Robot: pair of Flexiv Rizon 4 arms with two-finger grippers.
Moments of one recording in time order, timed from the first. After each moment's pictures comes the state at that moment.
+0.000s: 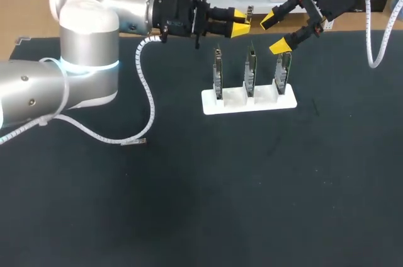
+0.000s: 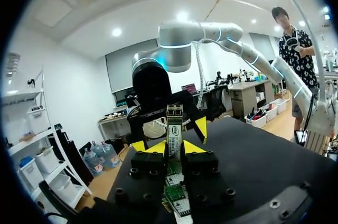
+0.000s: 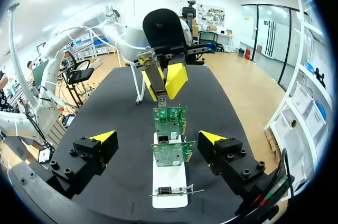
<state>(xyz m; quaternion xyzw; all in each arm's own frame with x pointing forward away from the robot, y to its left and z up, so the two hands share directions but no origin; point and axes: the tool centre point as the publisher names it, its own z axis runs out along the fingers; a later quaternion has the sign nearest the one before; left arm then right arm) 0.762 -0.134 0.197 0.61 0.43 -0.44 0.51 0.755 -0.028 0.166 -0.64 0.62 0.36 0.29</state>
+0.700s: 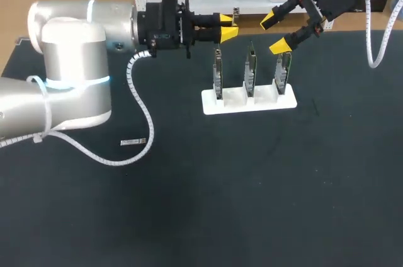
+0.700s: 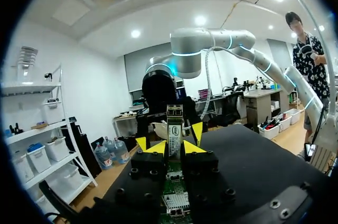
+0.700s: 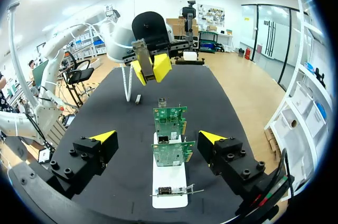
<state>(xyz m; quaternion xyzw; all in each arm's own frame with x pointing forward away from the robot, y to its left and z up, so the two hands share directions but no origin) 0.746 -0.111 0.204 0.54 0.48 -0.42 0.55 0.755 -0.028 0.166 -0.64 0.62 0.36 0.29</state>
